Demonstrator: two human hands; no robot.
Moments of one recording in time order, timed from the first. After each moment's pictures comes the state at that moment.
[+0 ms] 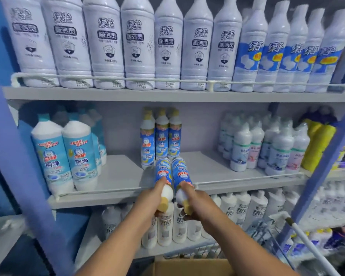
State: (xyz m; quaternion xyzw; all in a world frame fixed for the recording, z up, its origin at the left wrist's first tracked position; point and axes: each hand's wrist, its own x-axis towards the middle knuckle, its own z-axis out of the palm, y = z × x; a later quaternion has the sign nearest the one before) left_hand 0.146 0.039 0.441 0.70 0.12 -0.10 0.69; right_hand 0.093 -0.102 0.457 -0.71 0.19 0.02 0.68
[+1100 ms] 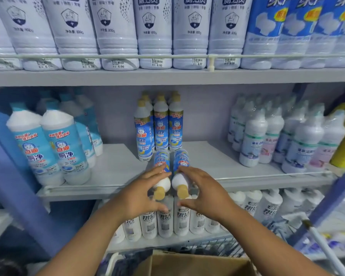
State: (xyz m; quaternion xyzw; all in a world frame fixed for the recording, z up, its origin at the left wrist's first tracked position) left_hand 0.184 0.059 0.433 0.89 -0.31 -0.01 0.34; right_hand 0.146 -0.184 0.430 -0.92 -0.19 -0.13 0.31
